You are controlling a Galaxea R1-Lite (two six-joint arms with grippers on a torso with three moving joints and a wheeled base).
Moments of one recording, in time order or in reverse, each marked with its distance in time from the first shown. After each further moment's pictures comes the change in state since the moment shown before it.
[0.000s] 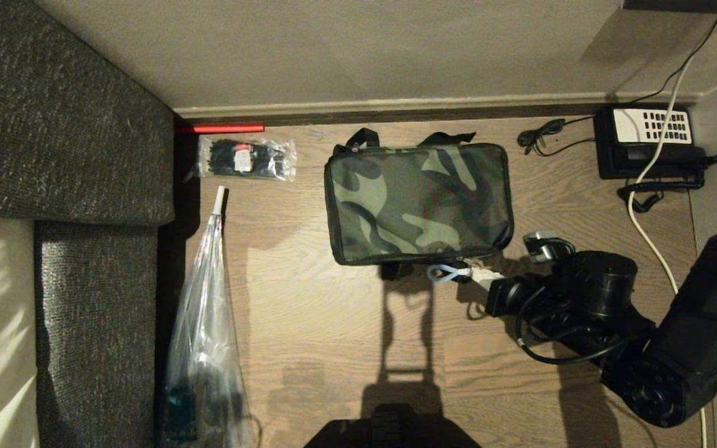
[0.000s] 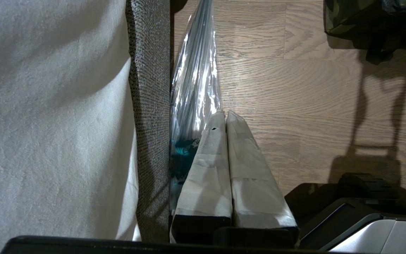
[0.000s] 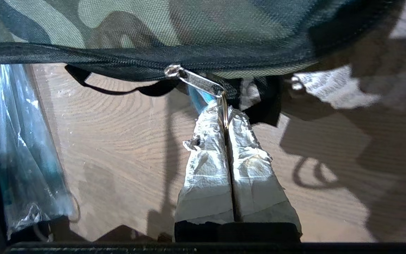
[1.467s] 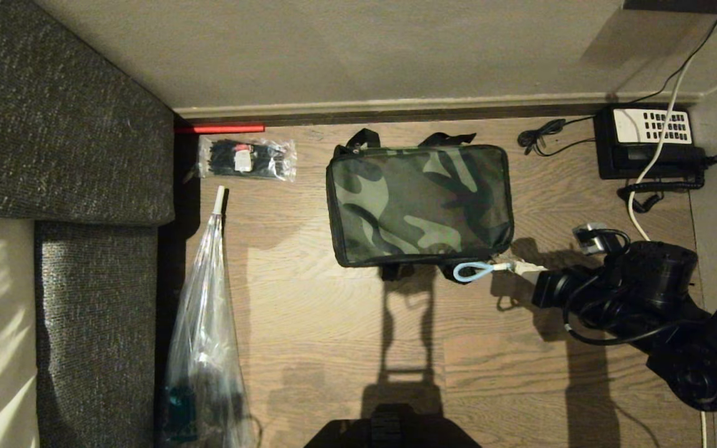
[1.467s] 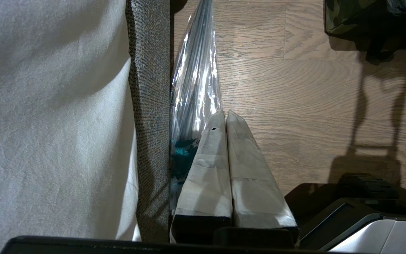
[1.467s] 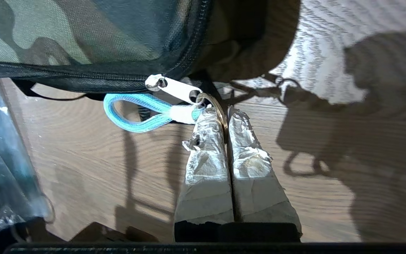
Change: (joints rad) left arm 0.000 0.000 0.000 0.000 0.000 0.000; right arm -0.230 -0.061 0.035 0.051 0.156 -0.048
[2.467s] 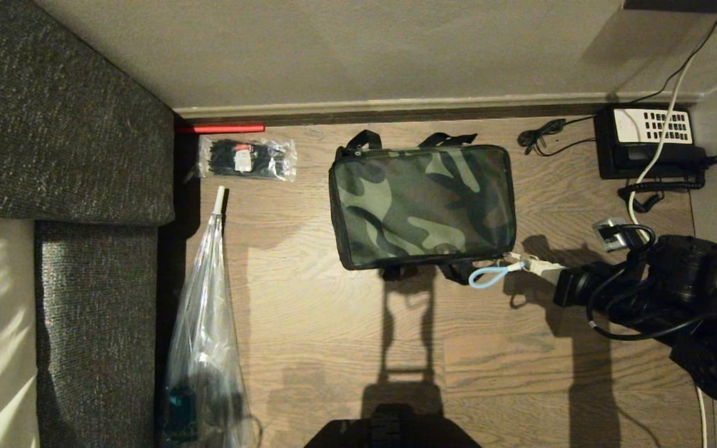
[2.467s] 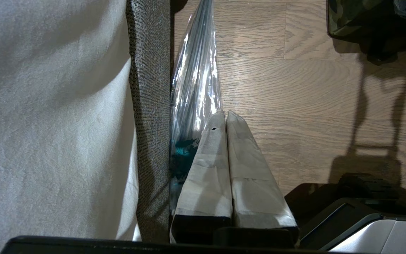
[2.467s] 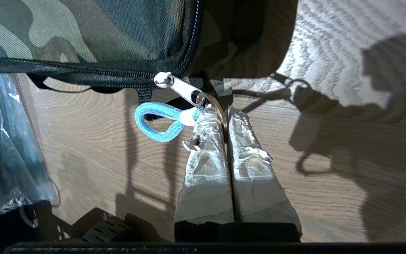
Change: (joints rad) left arm 0.000 0.000 0.000 0.000 0.000 0.000; right arm -0.098 -0.053 -0.003 0.070 0.141 -0.036
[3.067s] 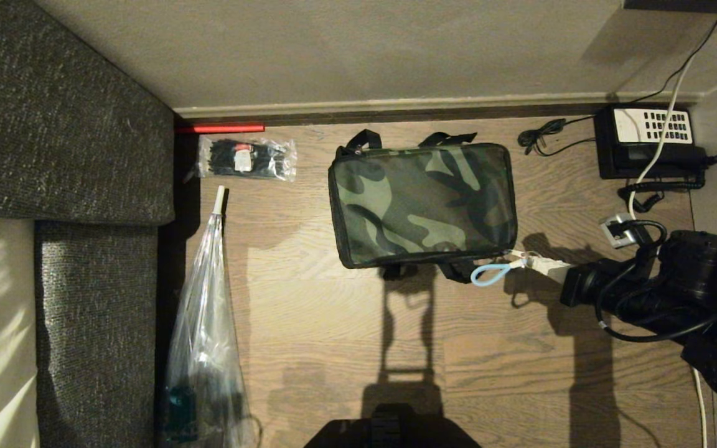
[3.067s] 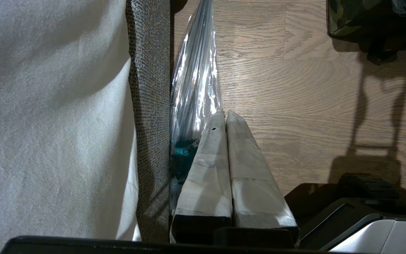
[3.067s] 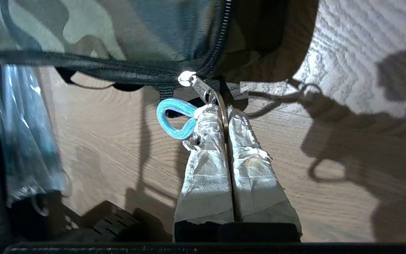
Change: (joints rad) left arm 0.000 0.000 0.000 0.000 0.000 0.000; right arm -0.001 -0.052 0.011 0.022 0.068 -0.026
